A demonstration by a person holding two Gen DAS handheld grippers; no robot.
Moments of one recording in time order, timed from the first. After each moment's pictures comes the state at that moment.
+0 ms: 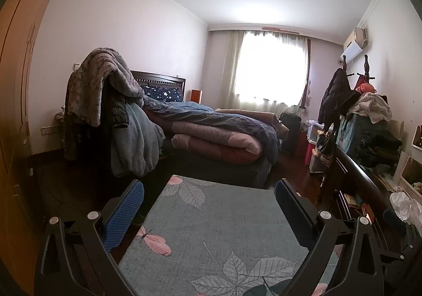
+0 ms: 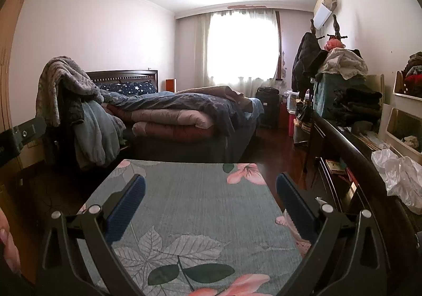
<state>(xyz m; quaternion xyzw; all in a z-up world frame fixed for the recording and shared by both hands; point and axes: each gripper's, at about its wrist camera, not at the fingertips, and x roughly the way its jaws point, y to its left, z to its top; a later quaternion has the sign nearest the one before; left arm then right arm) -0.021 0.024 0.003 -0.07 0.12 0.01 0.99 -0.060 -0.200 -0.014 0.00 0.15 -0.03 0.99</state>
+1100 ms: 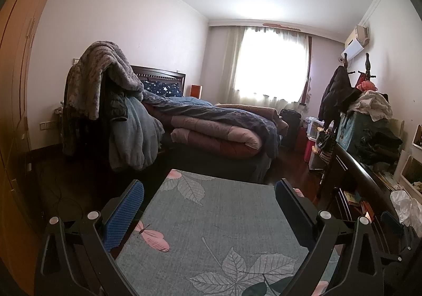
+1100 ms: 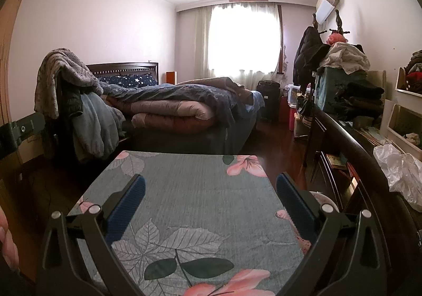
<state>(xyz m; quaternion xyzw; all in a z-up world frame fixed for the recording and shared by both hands) -0.016 0.025 -0.008 -0.07 0.13 0.01 0.99 -0.053 -0.206 -0.029 -0.01 0.17 -0.03 0.99</state>
